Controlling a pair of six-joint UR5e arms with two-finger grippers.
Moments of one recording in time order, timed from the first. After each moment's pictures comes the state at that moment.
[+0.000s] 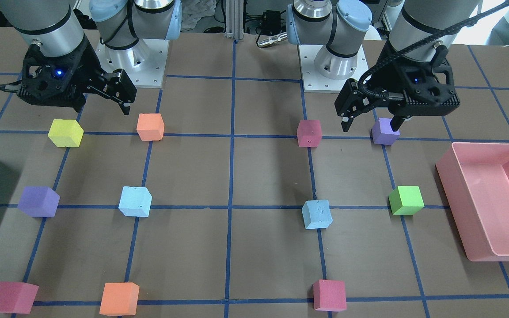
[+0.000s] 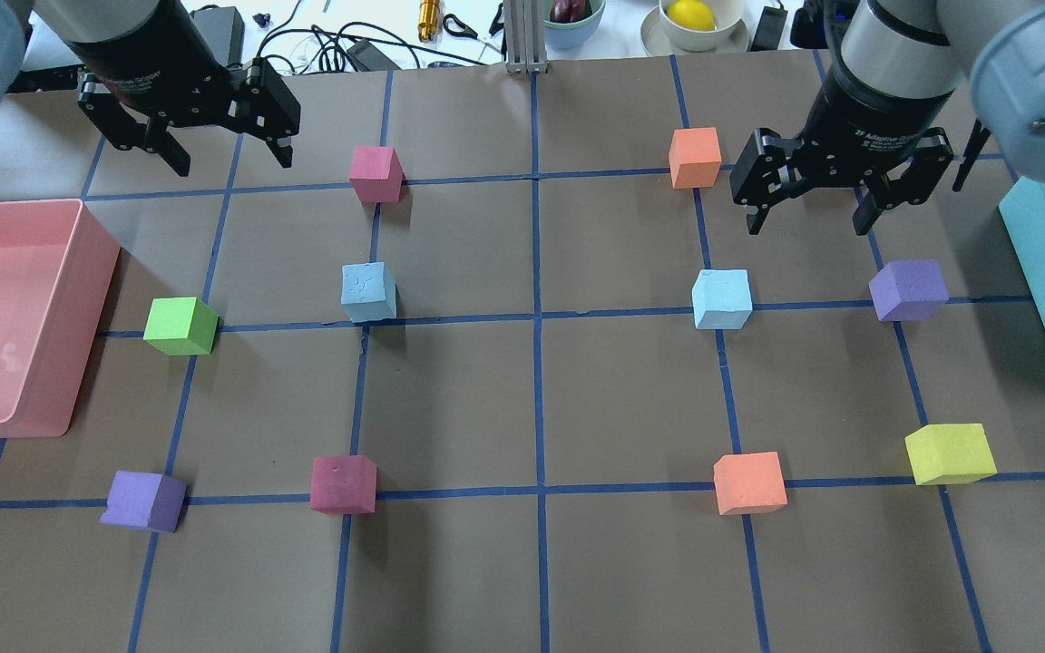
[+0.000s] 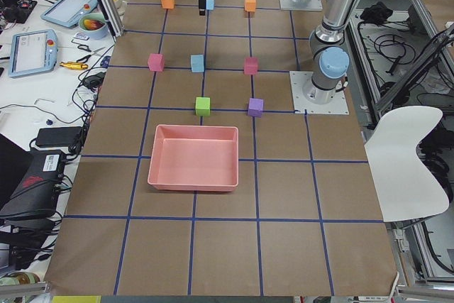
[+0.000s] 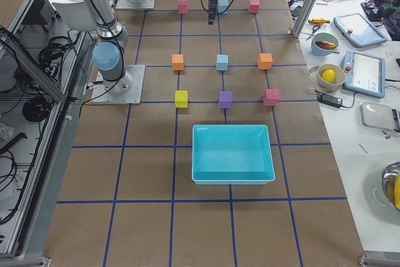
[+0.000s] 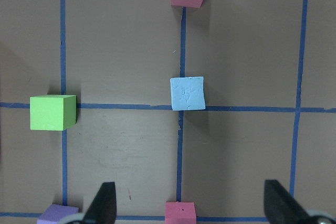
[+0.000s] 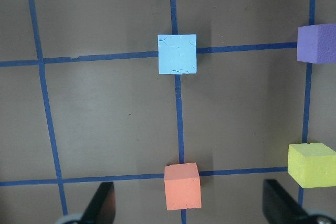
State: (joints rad) left arm -1.55 -1.64 -1.44 -1.56 1.57 -0.02; right arm 1.55 -1.58 1.60 -1.54 -1.56 0.03
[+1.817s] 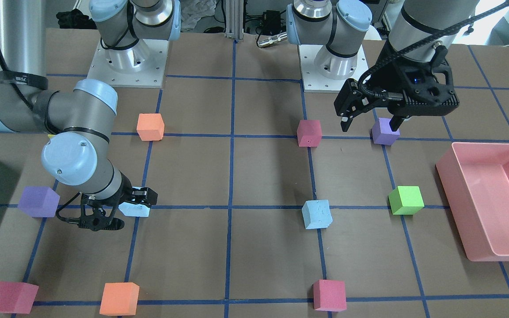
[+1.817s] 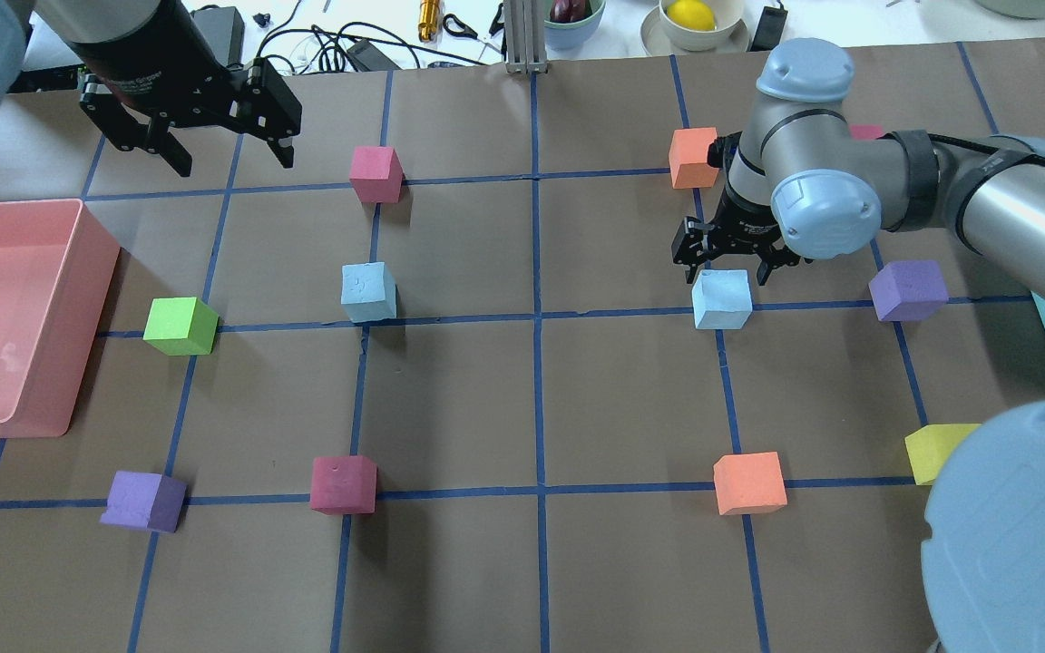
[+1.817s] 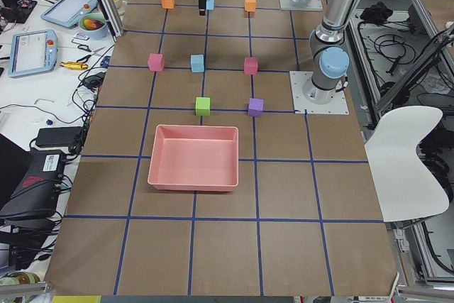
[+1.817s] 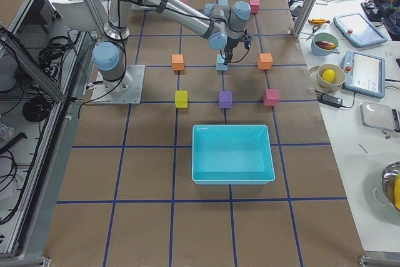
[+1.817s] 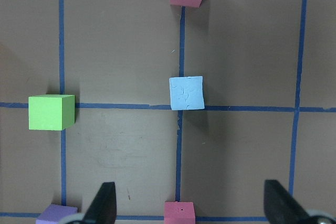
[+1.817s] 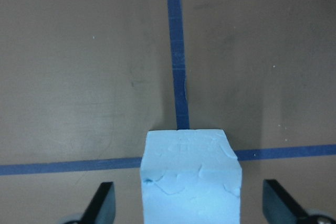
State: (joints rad) left arm -1.55 -1.64 -1.44 -1.56 1.56 -0.02; right arm 1.54 -1.15 1.74 -2.03 -1.55 0.04
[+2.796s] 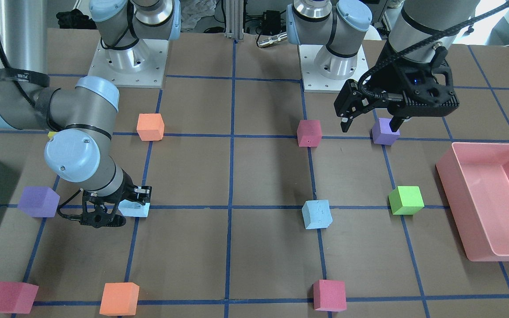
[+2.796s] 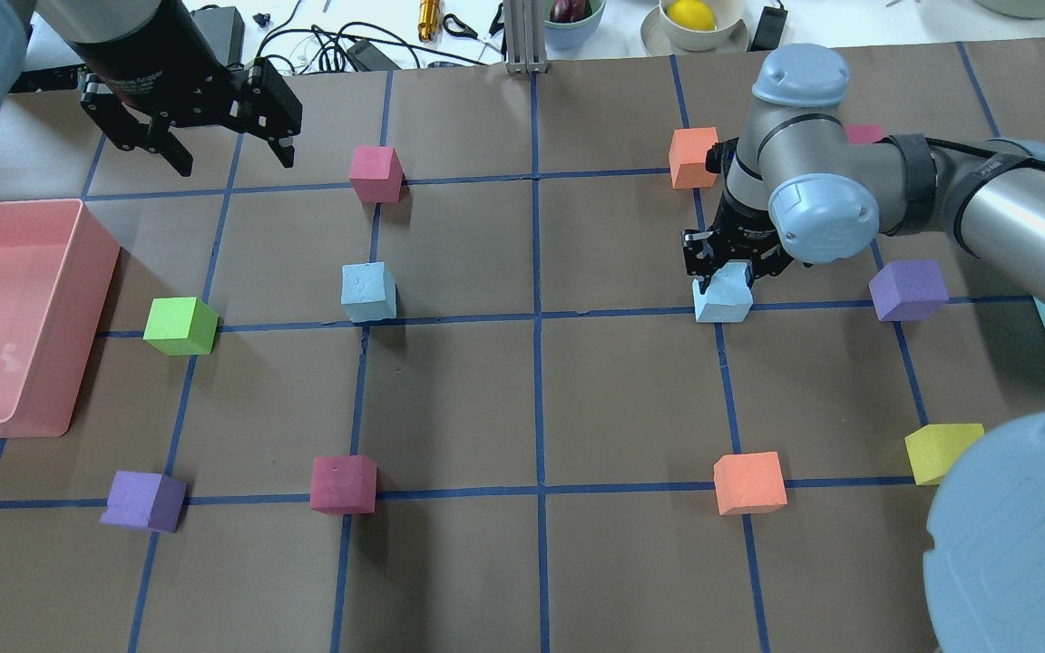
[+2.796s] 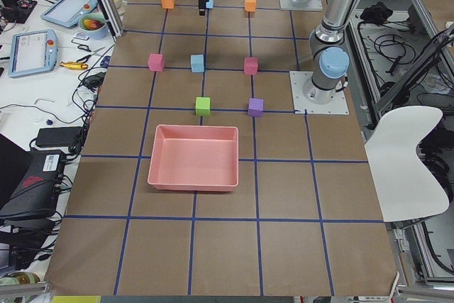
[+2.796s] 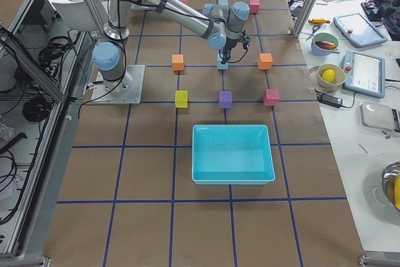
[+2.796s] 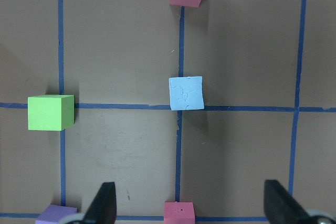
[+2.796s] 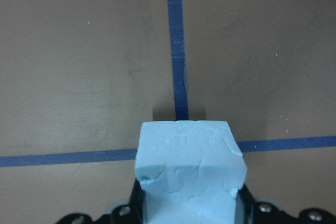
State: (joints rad) left arm -1.55 -1.64 -1.45 -1.56 1.56 -0.02; right arm 1.56 -1.17 1.74 -2.01 -1.55 0.05
